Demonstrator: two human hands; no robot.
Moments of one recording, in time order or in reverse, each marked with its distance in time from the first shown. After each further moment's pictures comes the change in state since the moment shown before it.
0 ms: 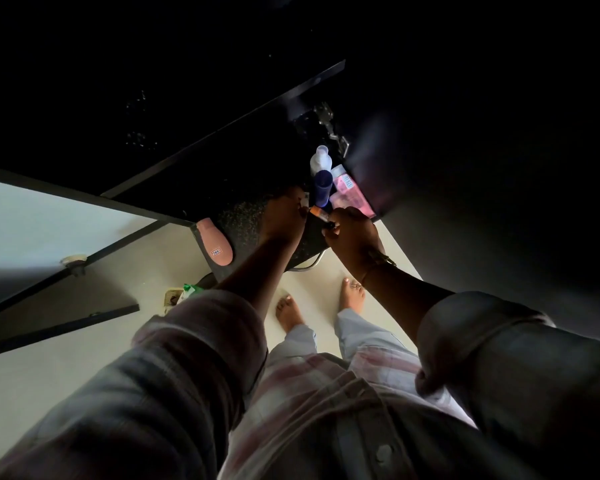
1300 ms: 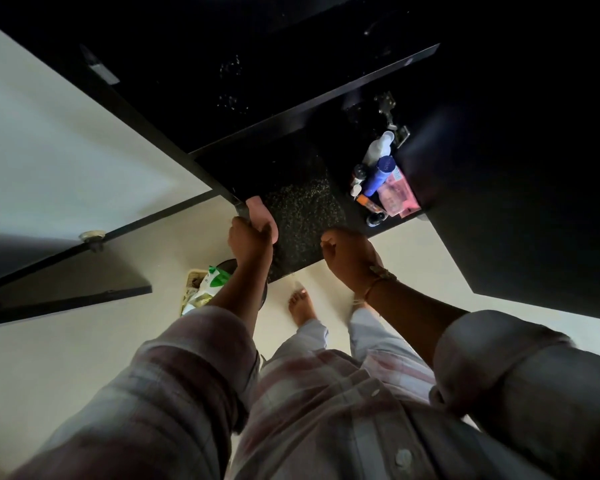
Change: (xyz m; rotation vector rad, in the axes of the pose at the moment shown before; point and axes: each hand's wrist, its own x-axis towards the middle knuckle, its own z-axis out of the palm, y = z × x) left_hand -0.073 -0.138 -0.031 -0.374 0.159 -0.759; right_hand -0.049 -0.074 0.060 0.006 -0.135 -0.036
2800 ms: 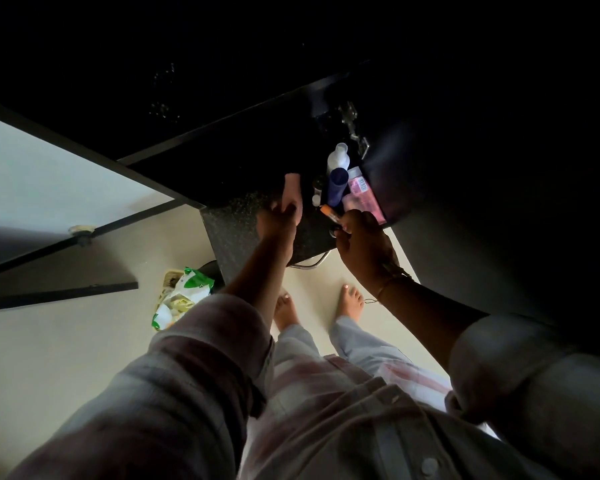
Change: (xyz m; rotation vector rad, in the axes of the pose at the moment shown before) left_hand -0.038 0.089 0.100 -0.496 -0.132 -0.099; right_hand 0.023 0.085 -0.068 -0.047 0.179 -0.113
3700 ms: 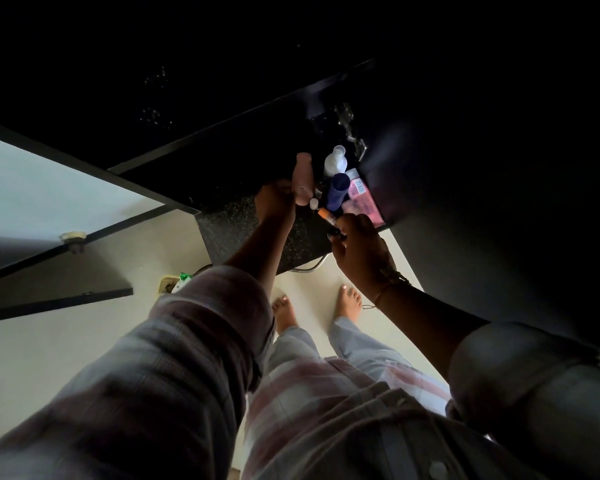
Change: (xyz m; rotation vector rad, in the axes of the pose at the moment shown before) left_hand 0.033 0.027 0.012 0.385 -0.085 0.313; right_hand 0.001 0.001 0.013 0.070 0.047 -0.054
